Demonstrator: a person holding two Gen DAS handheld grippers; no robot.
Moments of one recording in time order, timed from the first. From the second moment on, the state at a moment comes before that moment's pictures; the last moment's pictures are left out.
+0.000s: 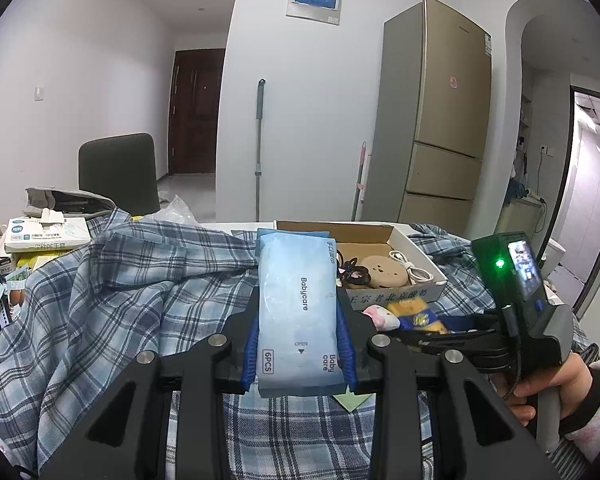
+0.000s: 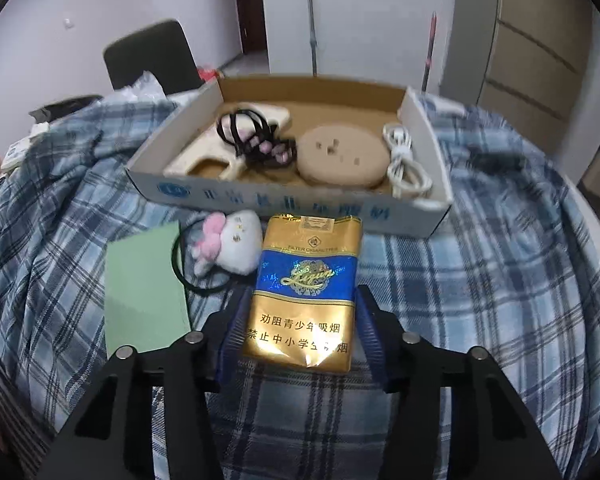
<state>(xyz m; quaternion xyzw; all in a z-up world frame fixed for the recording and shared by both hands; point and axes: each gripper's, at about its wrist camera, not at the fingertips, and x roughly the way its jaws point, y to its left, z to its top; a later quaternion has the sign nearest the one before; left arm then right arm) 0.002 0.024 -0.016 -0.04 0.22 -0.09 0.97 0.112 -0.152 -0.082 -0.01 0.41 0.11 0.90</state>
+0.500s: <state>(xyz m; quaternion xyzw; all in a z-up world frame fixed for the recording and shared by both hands) -0.009 0.019 -0.004 -0.04 0.20 -0.10 0.97 0.055 -0.146 -0.009 -0.03 0.21 0.13 0.97</state>
